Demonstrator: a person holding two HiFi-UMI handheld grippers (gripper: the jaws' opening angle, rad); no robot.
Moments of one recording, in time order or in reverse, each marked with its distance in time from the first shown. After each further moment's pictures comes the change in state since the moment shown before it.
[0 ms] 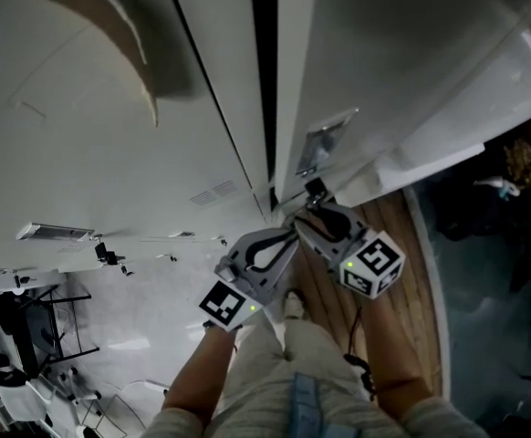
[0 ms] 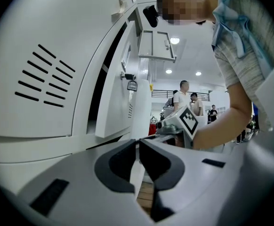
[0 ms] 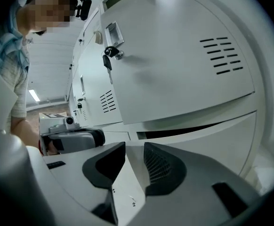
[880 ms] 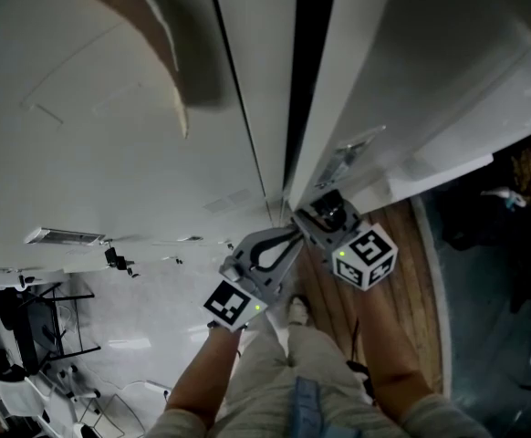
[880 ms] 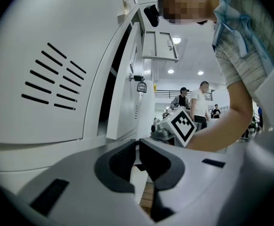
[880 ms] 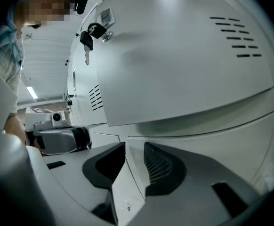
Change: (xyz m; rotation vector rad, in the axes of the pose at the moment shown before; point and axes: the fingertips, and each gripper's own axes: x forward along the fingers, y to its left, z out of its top) left arm -0.003 0.021 0.001 -0.009 -0.004 0.038; right arm 0.044 -0.016 0.005 -0.036 -0.015 -0.019
